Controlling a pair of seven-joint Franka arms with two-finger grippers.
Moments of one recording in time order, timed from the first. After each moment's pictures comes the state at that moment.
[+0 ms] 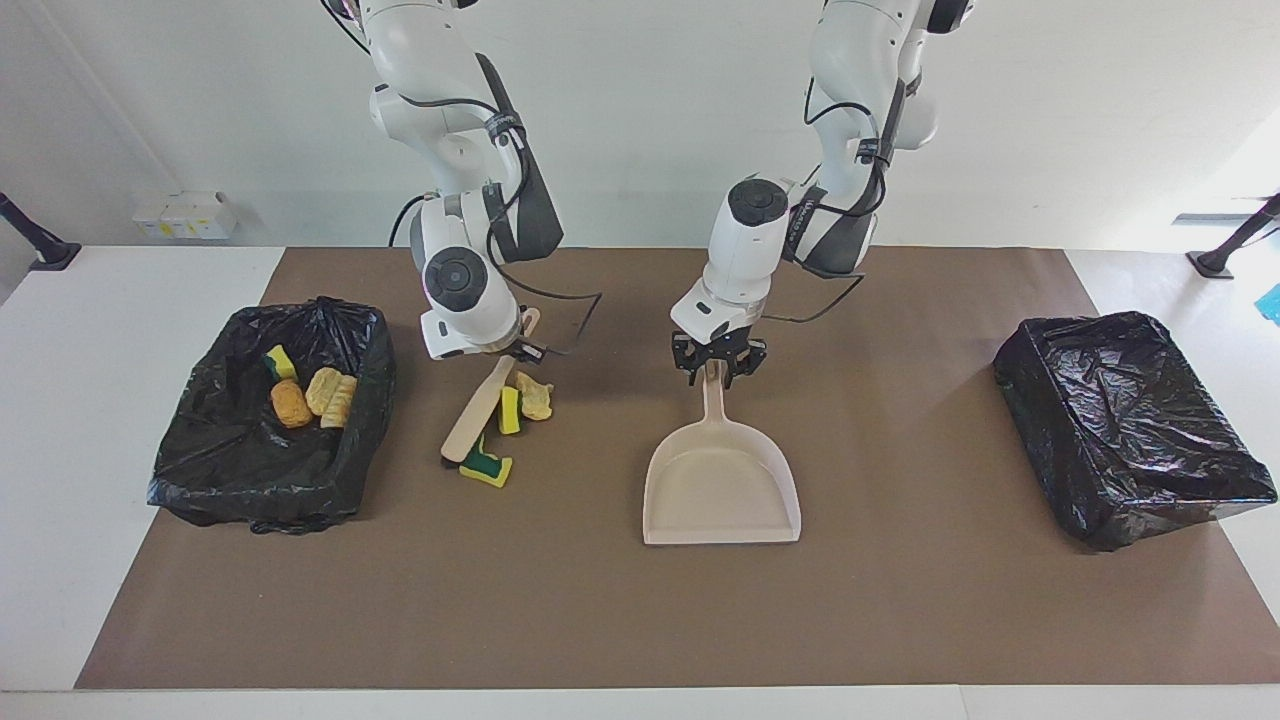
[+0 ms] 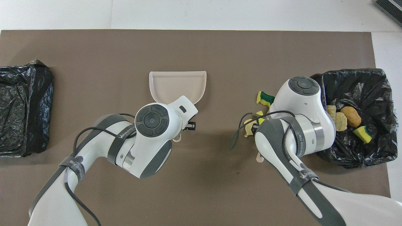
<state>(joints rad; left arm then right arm) -0.55 0.22 -0.09 -1.98 -0.01 2.30 -0.48 0.28 0.21 -0.01 -1.98 0.11 1.82 0.68</state>
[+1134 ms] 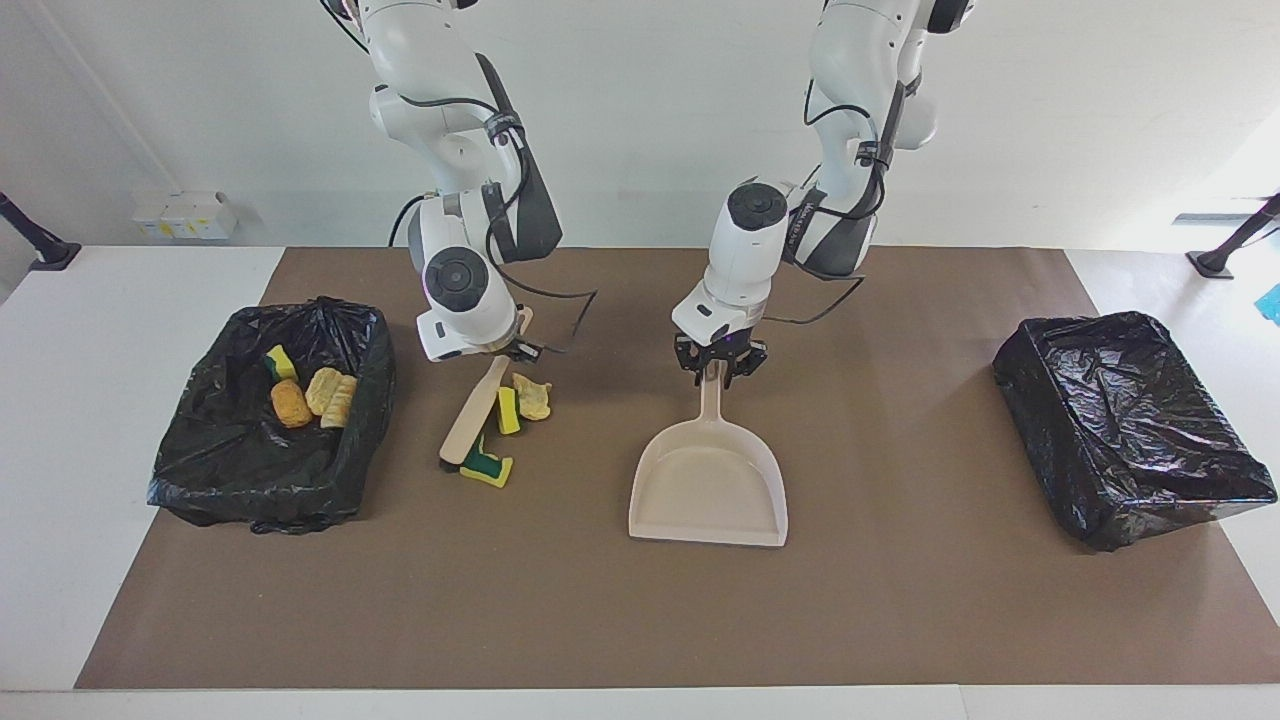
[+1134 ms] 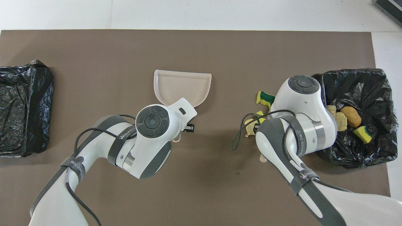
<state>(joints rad) -0.55 0.22 -0.08 -1.99 -0.01 2.30 -0.47 0.28 0.22 -0.01 -1.97 0.08 1.81 0.67</state>
